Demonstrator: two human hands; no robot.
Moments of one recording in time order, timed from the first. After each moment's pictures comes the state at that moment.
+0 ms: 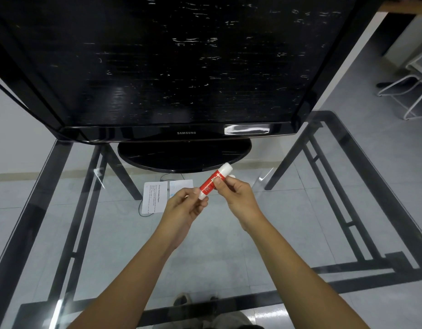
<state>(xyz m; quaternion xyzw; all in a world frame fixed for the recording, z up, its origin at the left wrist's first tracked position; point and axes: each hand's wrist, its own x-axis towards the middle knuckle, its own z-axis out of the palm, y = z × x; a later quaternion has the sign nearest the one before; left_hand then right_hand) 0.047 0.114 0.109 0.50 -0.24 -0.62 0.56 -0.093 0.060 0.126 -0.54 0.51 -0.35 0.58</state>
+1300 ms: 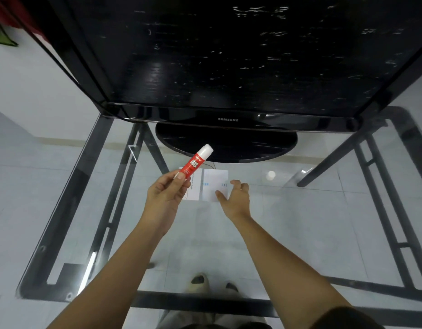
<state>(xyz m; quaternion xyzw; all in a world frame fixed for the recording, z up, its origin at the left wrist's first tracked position) 0.134 0.129 0.106 0.55 -0.17 -0.51 0.64 -0.011 0.036 0.003 -0.63 0.64 -0.16 0.40</state>
